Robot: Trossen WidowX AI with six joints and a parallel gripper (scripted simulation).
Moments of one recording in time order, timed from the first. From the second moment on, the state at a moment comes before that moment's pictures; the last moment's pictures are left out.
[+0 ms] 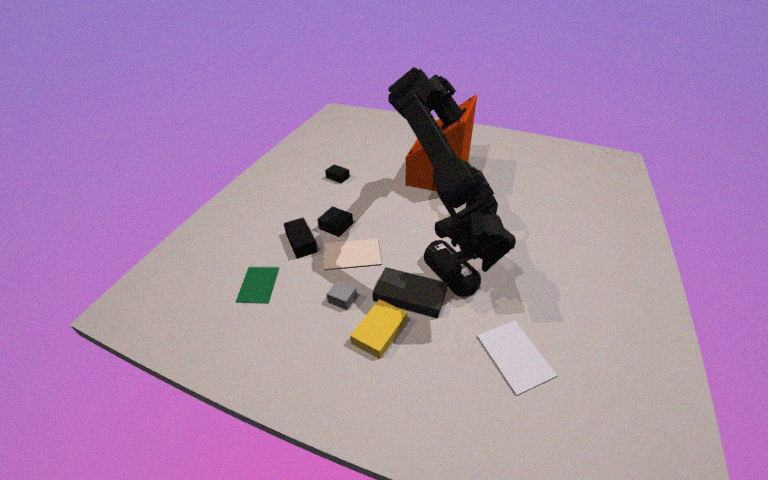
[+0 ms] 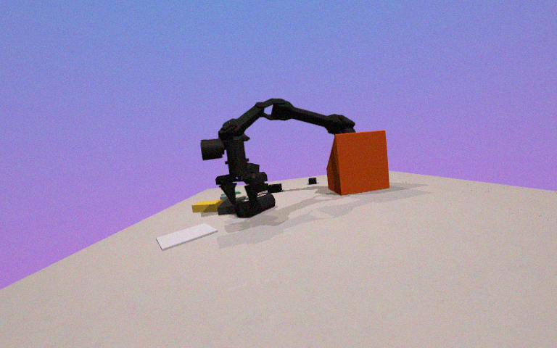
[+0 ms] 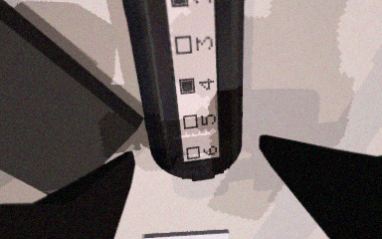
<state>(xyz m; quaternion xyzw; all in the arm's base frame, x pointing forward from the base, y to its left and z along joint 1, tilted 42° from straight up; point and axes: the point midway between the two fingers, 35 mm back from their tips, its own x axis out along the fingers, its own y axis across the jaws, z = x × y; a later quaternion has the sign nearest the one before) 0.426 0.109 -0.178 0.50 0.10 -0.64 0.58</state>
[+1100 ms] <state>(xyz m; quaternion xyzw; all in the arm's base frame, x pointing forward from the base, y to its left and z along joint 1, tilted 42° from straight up) 0.427 0.100 -0.187 0.50 0.10 -0.64 0.58</state>
